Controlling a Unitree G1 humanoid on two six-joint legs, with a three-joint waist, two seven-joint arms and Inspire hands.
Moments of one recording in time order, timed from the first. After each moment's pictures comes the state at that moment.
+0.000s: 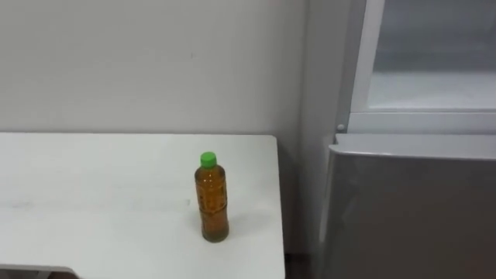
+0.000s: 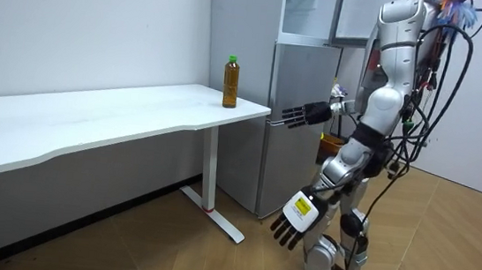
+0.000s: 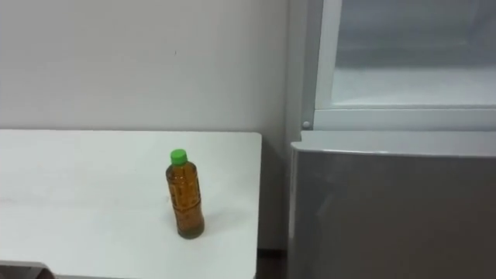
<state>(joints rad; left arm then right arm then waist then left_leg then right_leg) 0.29 0.23 0.03 1.04 0.17 -0.11 -0.03 0.21 -0.26 0.14 0.28 0.31 -0.13 0.41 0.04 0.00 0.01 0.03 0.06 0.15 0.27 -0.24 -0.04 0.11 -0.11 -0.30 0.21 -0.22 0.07</state>
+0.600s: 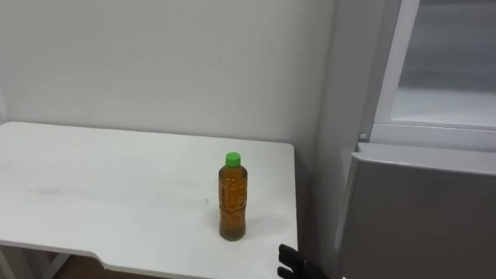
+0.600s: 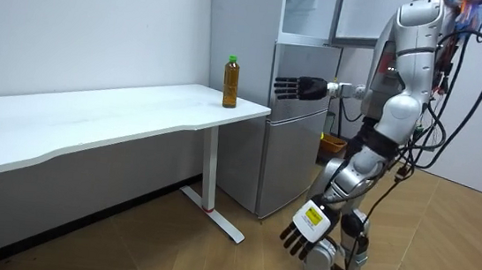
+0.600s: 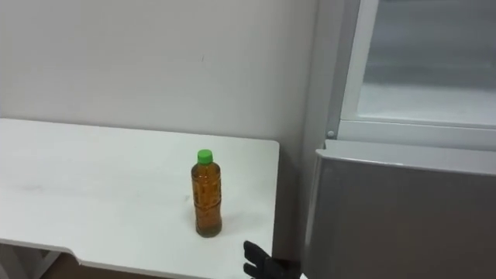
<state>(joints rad) 0.29 0.24 0.01 1.03 0.25 -0.08 -0.04 0.15 -0.28 0.16 0.05 0.32 -0.13 0.44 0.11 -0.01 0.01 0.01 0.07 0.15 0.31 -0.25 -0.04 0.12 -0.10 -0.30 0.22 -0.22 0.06</state>
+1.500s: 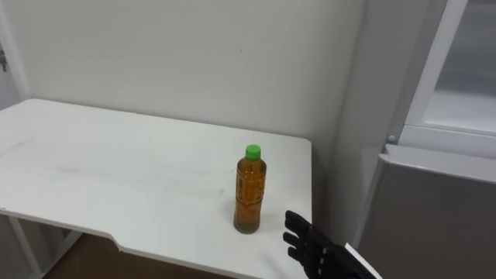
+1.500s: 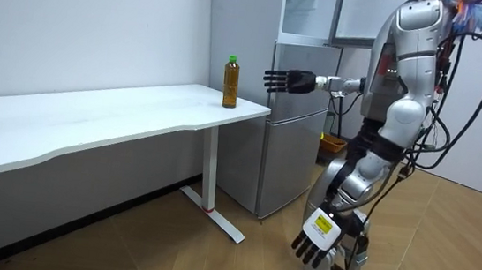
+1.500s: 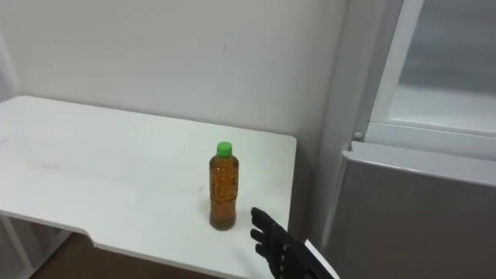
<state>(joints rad) 0.29 0.25 0.00 1.04 0.27 -0.05 -0.06 -0.02 -0.31 0.18 0.15 0.40 -0.13 0.31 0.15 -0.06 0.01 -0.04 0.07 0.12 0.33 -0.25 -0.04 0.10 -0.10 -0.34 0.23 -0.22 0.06</state>
